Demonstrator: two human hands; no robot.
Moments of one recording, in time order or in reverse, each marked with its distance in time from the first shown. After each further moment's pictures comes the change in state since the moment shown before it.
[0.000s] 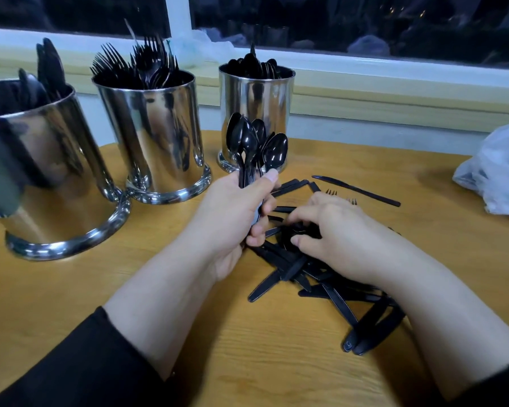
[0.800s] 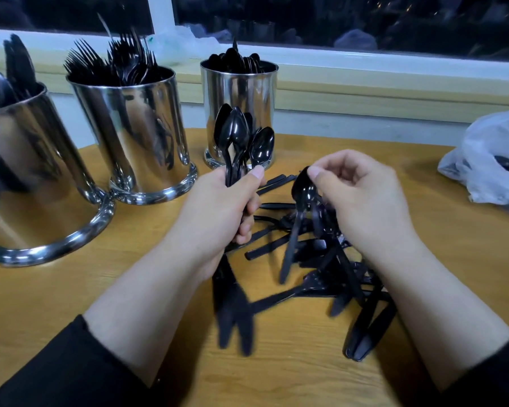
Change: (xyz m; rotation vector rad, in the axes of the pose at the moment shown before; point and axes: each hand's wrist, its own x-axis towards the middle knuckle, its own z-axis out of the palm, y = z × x) left_hand -0.001 -0.004 0.002 0.170 0.033 0.079; right_hand 0.002 0.017 0.002 0.865 0.675 0.044
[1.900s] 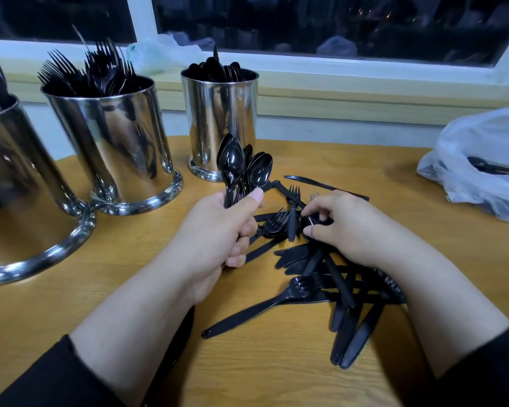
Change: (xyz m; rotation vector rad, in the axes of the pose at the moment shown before) left_hand -0.003 -0.009 0.011 -0.064 -0.113 -0.150; right_hand 0.011 0.025 -0.031 -0.771 -0.472 0.160
